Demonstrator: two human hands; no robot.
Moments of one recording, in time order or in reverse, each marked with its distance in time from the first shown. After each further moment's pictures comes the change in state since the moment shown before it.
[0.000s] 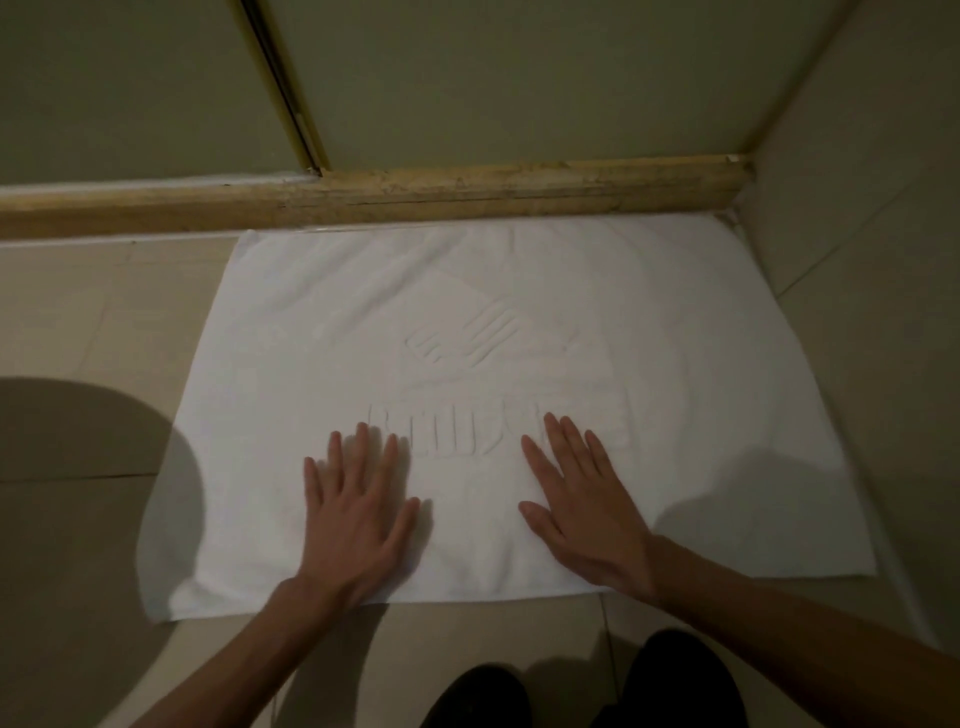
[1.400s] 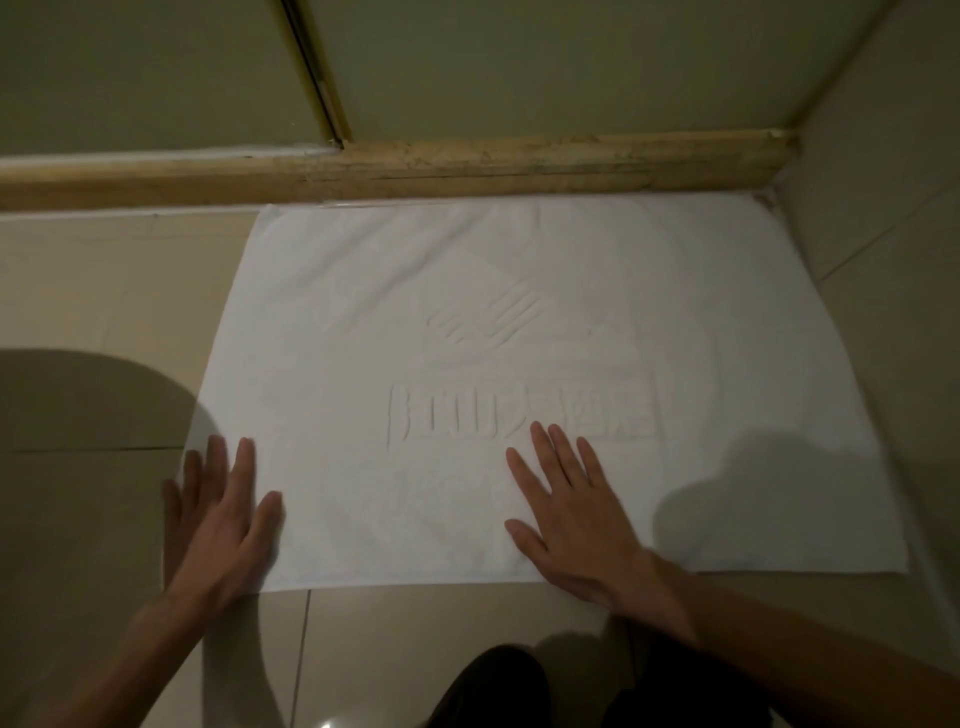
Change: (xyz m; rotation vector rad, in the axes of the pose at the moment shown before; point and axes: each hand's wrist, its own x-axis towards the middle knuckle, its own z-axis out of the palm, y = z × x) left_hand -0.048 -0.134 -0.011 -0.040 -0.006 -0.328; right_hand -0.004 -0.035 0.015 -0.065 -0.019 -0.049
